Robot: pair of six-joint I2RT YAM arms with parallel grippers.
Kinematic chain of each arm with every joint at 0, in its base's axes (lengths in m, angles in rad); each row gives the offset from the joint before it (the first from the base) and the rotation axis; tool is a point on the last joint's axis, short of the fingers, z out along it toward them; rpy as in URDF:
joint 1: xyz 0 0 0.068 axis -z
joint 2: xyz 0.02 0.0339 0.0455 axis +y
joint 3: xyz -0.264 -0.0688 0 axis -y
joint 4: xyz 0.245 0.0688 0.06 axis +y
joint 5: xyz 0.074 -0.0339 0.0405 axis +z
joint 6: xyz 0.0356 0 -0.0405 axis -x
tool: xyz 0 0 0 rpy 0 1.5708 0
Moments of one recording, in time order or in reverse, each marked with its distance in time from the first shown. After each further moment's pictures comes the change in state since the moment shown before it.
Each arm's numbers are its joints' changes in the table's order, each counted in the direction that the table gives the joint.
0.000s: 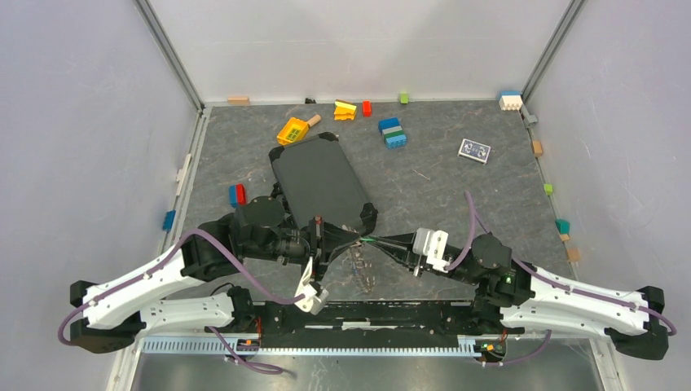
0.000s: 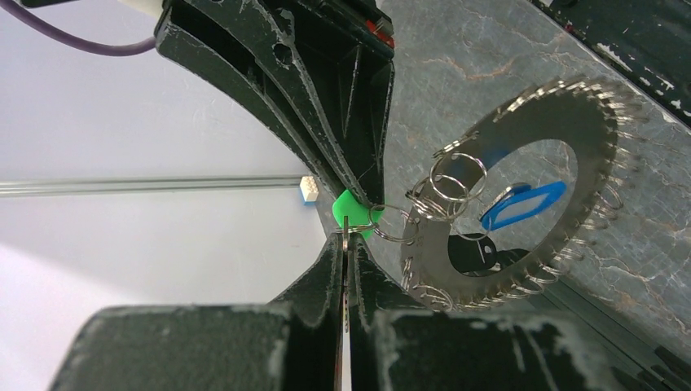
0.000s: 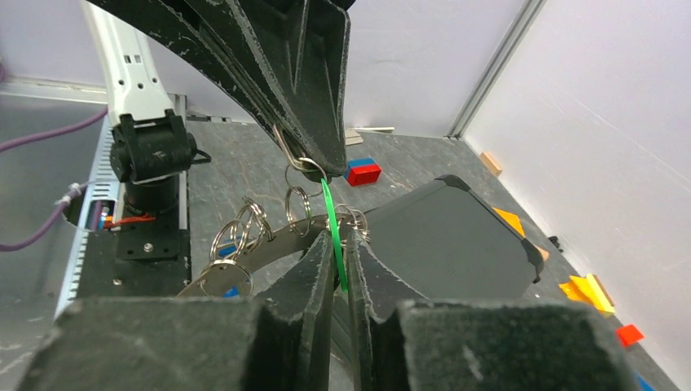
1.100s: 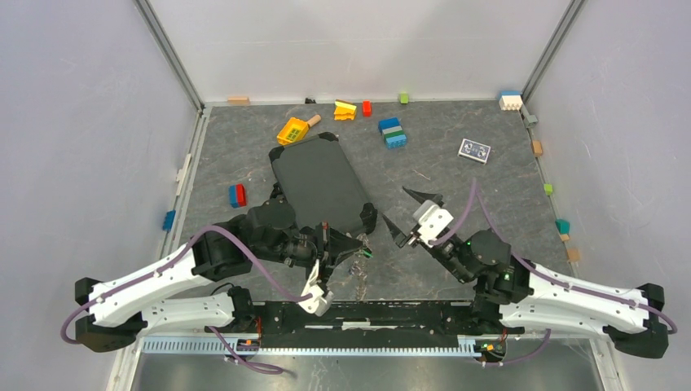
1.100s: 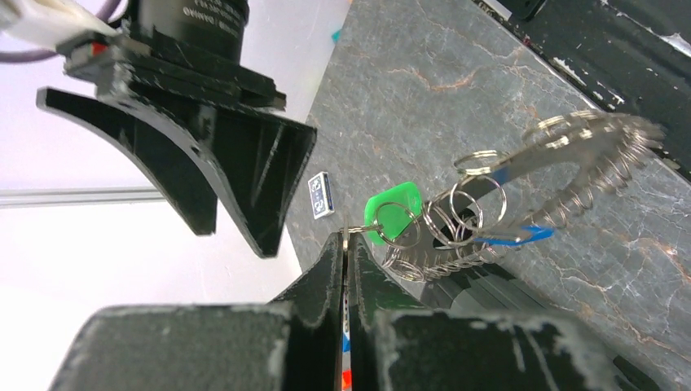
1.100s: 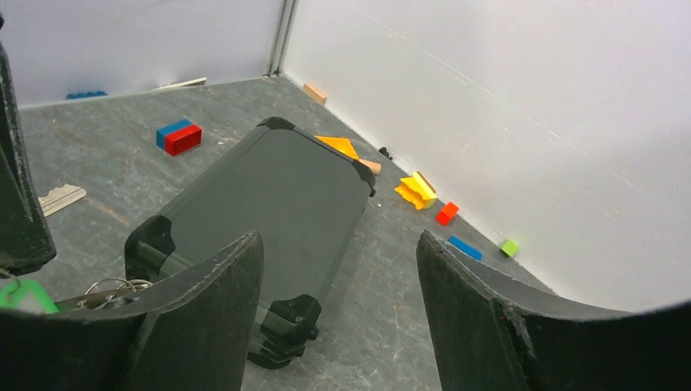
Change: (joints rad) left arm 0.000 0.023 -0.046 -0.011 -0.041 0.026; right arm -0.002 0.068 0.065 0.001 -0.478 0.142
